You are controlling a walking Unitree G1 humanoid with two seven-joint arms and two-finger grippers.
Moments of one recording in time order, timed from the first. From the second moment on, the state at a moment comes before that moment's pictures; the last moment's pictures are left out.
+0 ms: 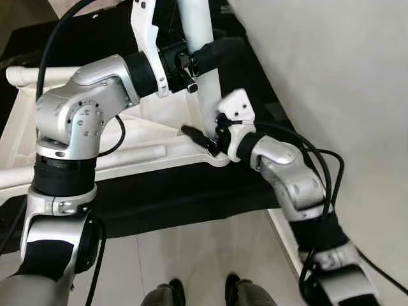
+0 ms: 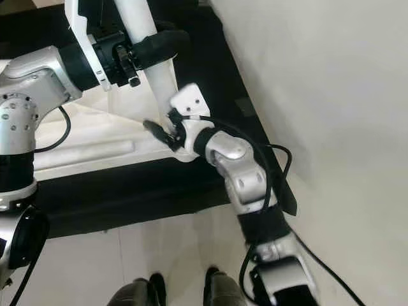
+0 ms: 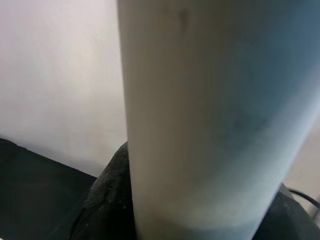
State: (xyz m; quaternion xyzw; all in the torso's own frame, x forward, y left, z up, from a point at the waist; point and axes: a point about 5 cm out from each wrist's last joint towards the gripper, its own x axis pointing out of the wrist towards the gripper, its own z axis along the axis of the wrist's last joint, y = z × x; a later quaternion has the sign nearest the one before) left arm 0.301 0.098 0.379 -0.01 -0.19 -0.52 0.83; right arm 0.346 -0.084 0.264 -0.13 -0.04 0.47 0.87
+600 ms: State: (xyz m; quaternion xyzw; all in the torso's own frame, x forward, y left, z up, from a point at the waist) left arm 0.294 0.091 0.374 -0.01 -0.21 -0.54 0.81; right arm 0.362 -0.088 0.290 -0.13 0.02 0.66 0.74
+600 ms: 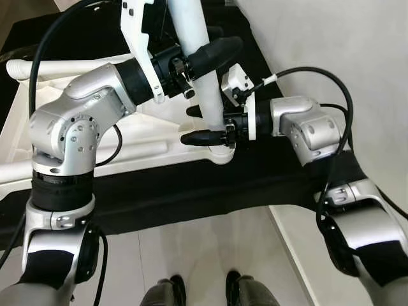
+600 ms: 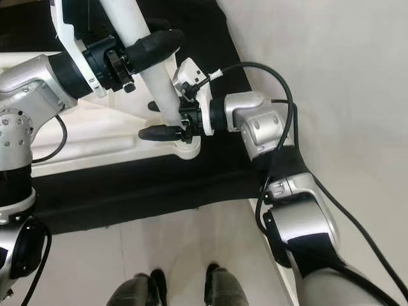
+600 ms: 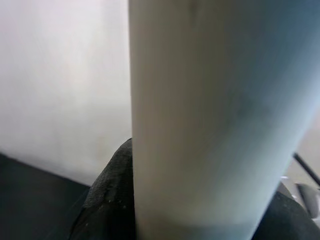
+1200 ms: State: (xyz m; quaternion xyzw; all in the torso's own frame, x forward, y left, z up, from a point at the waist) left arm 0.300 0.069 0.369 -0.01 -0.21 -0.54 0.81; right arm 0.366 -0.089 0.288 -0.12 -0.01 0.67 0.73
